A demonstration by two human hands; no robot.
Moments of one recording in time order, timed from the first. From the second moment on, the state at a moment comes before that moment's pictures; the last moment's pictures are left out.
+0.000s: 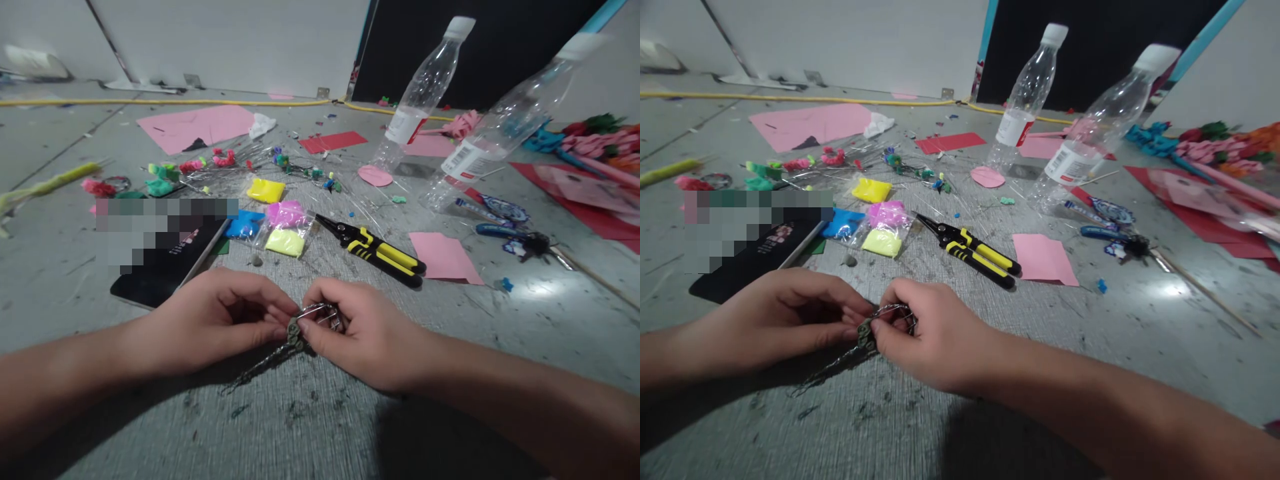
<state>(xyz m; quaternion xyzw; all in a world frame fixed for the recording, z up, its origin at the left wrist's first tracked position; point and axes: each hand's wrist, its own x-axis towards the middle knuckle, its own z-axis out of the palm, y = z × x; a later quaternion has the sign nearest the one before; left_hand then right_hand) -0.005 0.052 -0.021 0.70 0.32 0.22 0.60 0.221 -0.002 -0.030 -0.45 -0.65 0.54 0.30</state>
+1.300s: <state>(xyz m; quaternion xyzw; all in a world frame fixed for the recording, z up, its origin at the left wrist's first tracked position) -0.003 0.057 -0.016 0.72 0.31 0.17 0.60 0.228 0.002 -0.034 -0.40 -0.73 0.48 0.28</state>
